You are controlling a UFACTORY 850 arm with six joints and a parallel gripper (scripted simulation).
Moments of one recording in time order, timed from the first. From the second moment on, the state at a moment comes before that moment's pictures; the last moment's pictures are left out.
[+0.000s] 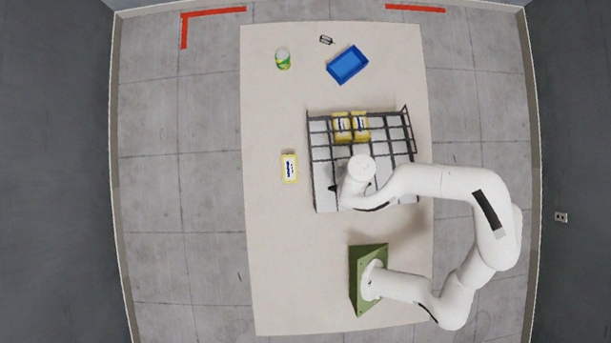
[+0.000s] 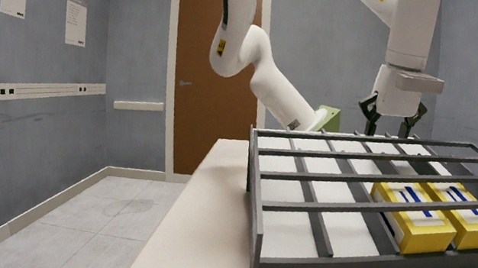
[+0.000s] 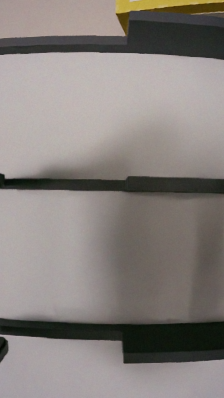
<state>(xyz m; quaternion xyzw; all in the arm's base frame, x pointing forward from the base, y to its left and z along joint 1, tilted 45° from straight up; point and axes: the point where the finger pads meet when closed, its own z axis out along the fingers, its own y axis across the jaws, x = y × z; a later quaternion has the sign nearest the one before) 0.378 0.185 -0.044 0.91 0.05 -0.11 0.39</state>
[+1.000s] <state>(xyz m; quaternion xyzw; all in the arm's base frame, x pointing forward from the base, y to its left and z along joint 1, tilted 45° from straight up) 0.378 0.185 -0.044 0.91 0.05 -0.11 0.39</state>
